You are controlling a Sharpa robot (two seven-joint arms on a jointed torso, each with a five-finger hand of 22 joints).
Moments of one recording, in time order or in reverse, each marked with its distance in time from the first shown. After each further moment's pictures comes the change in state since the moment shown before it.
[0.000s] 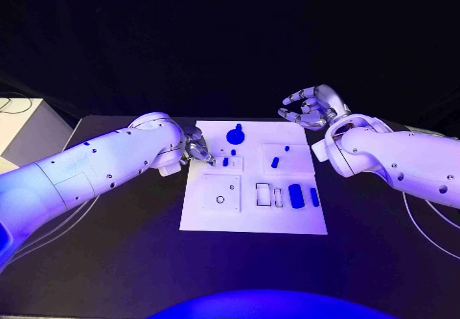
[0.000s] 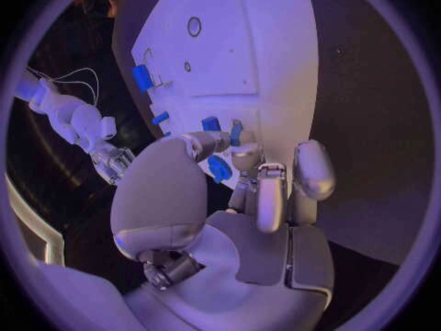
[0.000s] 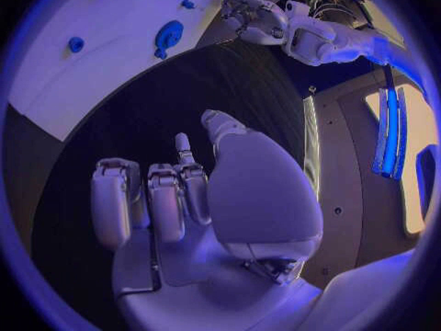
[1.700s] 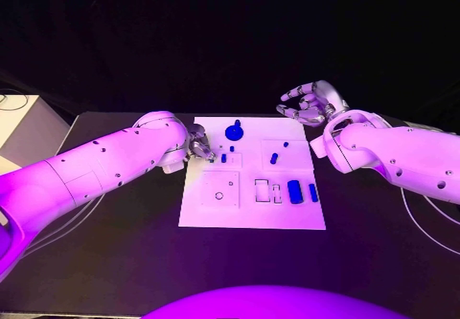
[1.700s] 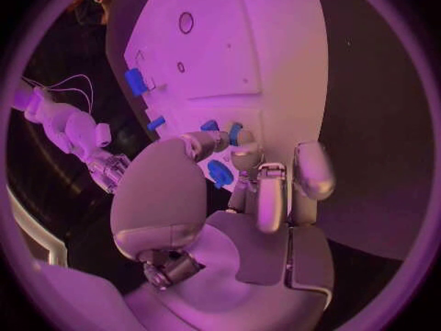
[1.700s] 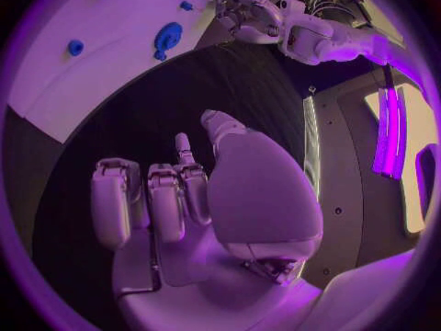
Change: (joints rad) left arm -0.010 0.043 -0.005 -0.039 -0.052 -0.006 0.007; left_hand -0.010 0.011 0.000 0.000 -0.012 0.027 -0.013 0.008 0.008 0.003 0.003 -0.011 -0.015 0.000 0.000 0.000 0.000 0.000 0.000 0.000 0.000 -0.002; right arm 0.000 0.001 0.000 0.002 0.000 0.004 0.000; right_hand 0.000 0.000 0.006 0.000 0.000 0.000 0.000 0.000 0.000 0.000 0.000 0.000 0.000 0.000 0.000 0.000 0.000 0.000 0.000 0.000 0.000 0.000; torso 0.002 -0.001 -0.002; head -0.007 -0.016
